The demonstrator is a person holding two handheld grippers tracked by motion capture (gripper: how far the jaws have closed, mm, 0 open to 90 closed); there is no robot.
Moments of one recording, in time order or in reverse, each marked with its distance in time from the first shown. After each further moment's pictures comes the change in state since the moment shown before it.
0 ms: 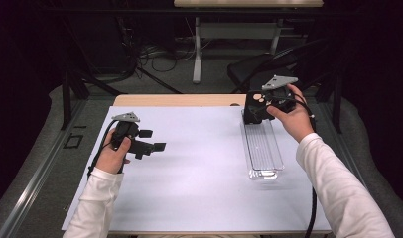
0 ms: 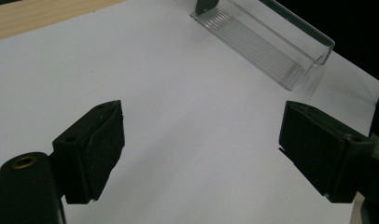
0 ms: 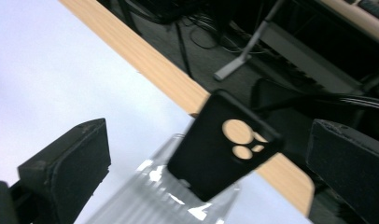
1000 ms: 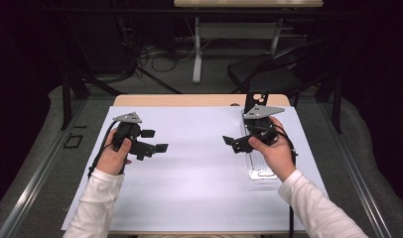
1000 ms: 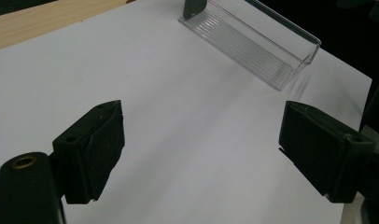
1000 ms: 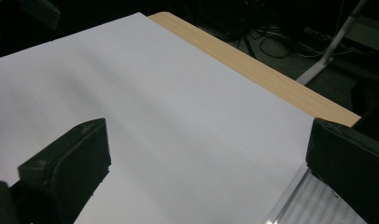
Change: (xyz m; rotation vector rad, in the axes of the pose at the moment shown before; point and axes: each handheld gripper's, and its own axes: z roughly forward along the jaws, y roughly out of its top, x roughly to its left) left arm -0.013 0.004 -0.001 -0.005 -0.018 0.045; right arm 0.103 -0.010 -0.030 -0.082 0.257 0.159
